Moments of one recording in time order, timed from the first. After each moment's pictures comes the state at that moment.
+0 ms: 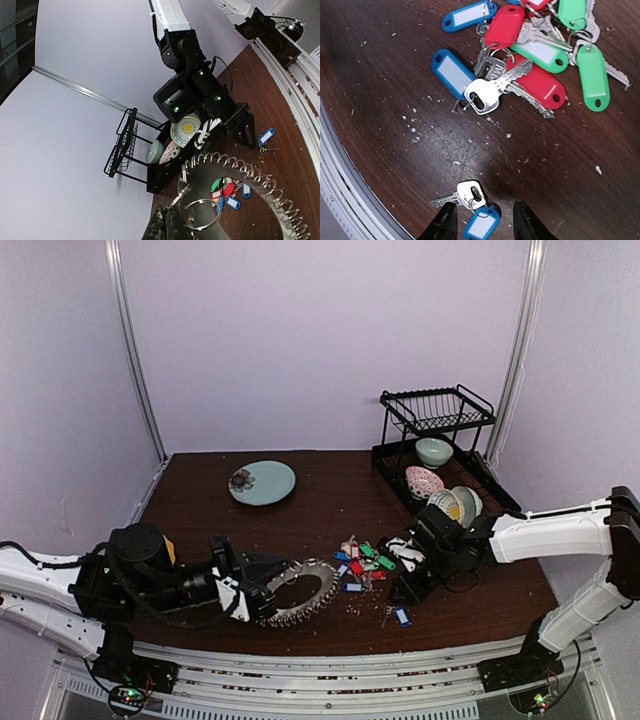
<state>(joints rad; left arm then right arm) -1.41 0.93 0.63 0.20 -0.26 1.00 0.83 1.45 0.77 -0.45 -0.17 0.18</state>
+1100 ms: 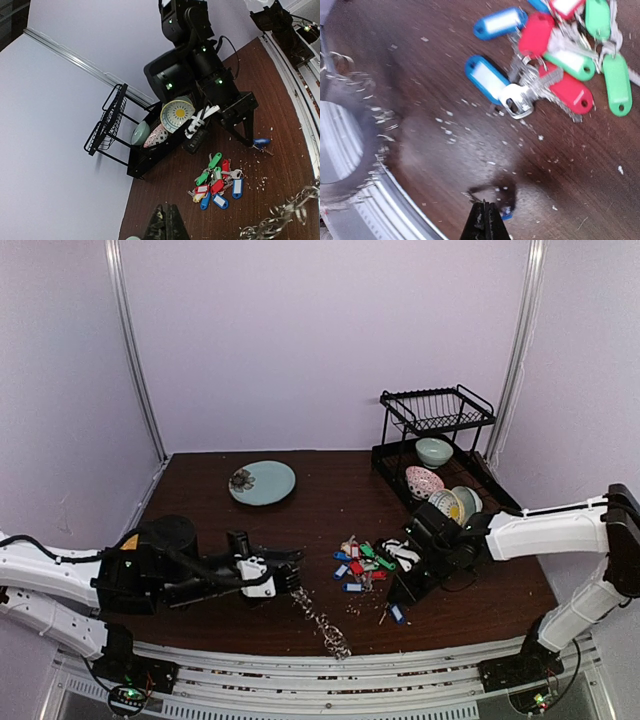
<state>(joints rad) -1.33 1.06 0.68 0.22 -0.26 0.85 0.83 1.48 0.80 -0.46 -0.26 0.24</state>
